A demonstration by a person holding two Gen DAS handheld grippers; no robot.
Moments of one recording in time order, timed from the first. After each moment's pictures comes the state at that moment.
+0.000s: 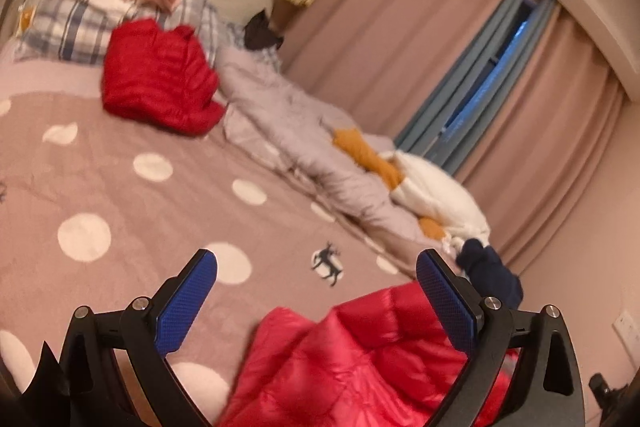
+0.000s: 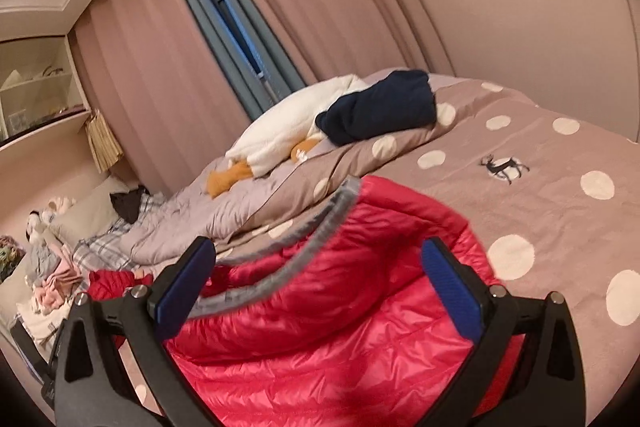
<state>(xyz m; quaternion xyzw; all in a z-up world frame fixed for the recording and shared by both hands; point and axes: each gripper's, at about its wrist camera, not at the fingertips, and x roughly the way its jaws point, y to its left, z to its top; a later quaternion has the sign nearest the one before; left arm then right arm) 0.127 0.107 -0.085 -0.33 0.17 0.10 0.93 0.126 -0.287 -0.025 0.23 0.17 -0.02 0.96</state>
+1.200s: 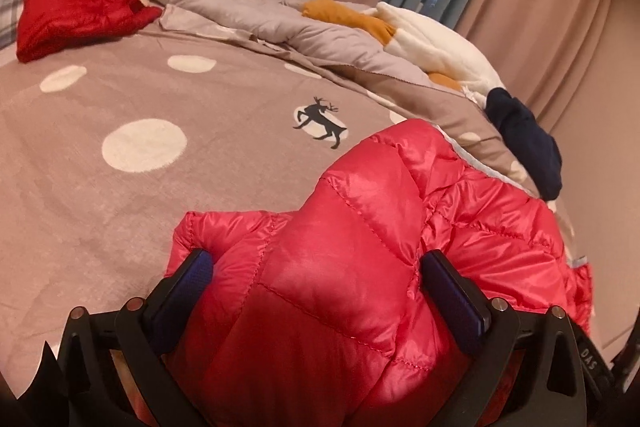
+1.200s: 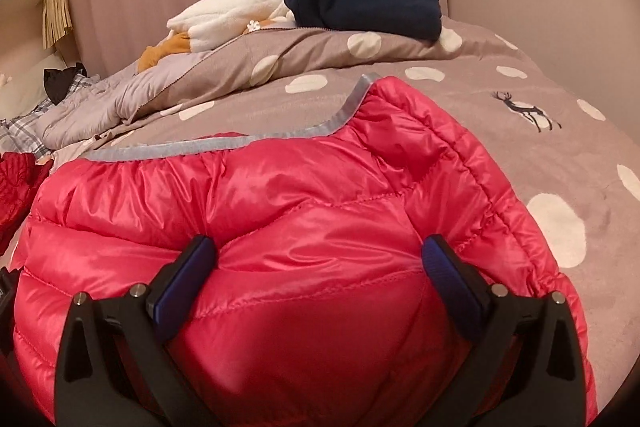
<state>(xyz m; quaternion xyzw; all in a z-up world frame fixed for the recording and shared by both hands) 0.219 0.042 -0.202 -0.22 0.33 0.02 0.92 0.246 -0.286 -0.166 0.08 0.33 -0.07 0.94</state>
